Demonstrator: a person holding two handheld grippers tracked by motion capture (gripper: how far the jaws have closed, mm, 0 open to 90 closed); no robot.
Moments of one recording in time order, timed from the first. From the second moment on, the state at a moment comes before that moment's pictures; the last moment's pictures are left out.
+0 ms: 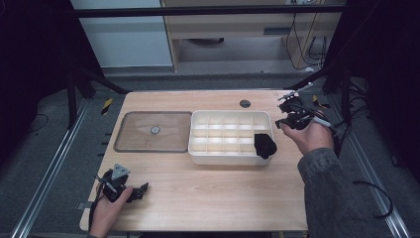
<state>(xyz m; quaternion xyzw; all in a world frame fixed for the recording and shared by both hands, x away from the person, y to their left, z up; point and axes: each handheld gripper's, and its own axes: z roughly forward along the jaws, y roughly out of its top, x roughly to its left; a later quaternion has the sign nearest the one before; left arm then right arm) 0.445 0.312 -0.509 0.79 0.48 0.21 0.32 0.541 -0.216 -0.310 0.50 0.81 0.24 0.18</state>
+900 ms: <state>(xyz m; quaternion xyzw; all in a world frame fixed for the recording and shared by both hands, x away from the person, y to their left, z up) 0.445 0.313 -0.509 0.79 0.48 0.21 0.32 0.564 -0.163 -0.362 0.48 0.84 0.22 0.14</state>
